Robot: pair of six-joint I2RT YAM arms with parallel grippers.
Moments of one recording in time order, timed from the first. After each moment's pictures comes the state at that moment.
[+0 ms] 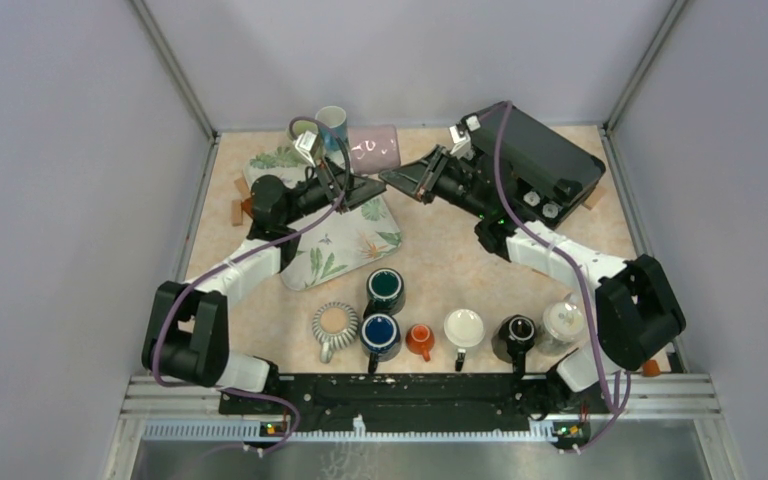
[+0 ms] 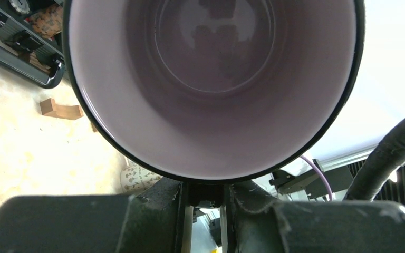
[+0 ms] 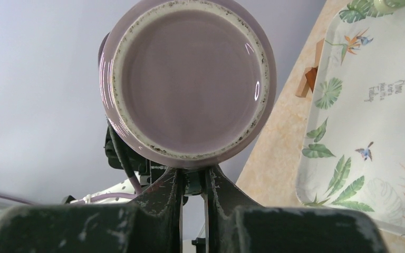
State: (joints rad) left arm -0.27 1.42 0.81 0.92 0.87 -1.42; right arm 0.61 1.52 1.03 0.62 -0.42 1.17
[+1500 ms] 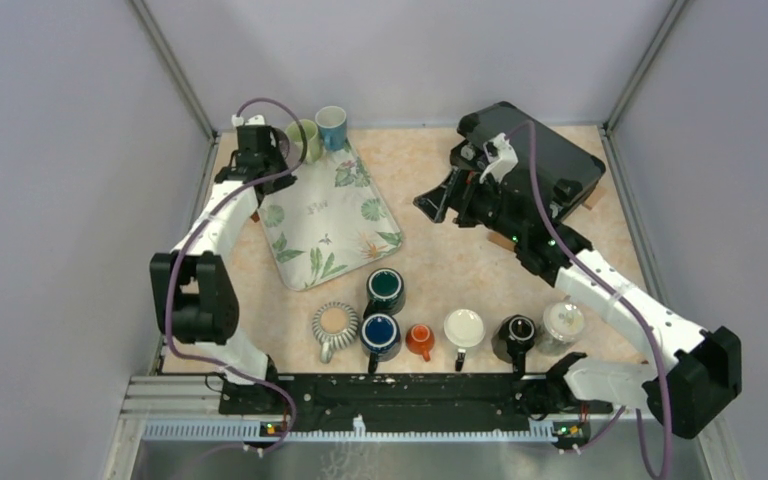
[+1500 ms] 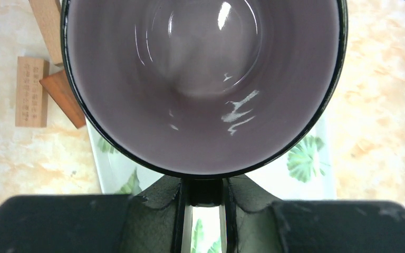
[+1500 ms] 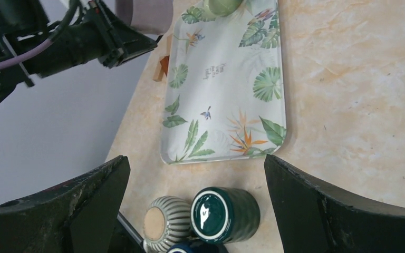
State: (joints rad) left arm -0.06 1.58 1.31 -0.37 -0.06 -0.41; right arm 0.61 1.17 0.99 -0.05 -0.12 0.64
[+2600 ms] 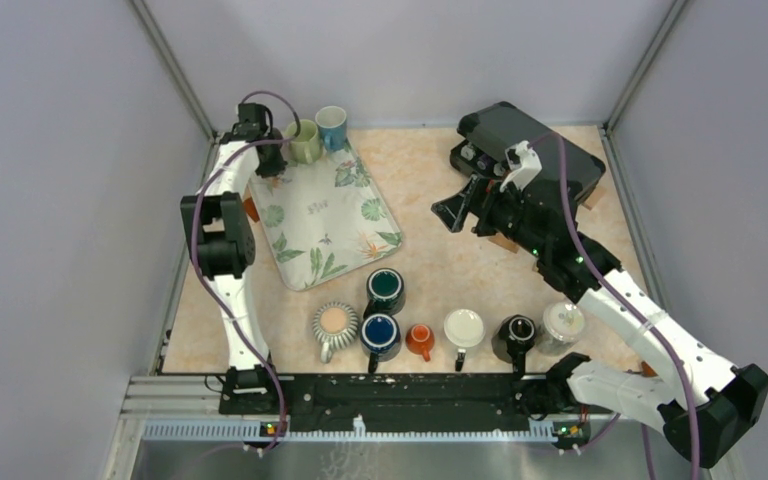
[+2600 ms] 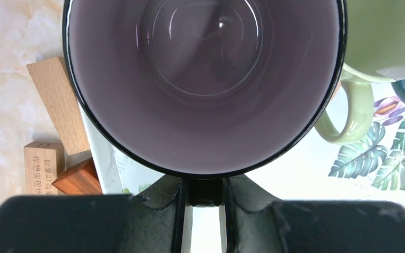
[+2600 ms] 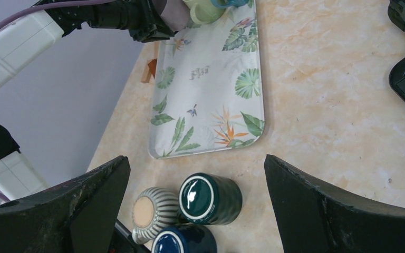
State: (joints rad) left arm 0.06 2.21 1.92 -0.60 -0.04 -0.30; right arm 0.61 1.00 0.97 -0.20 -0.05 0.58
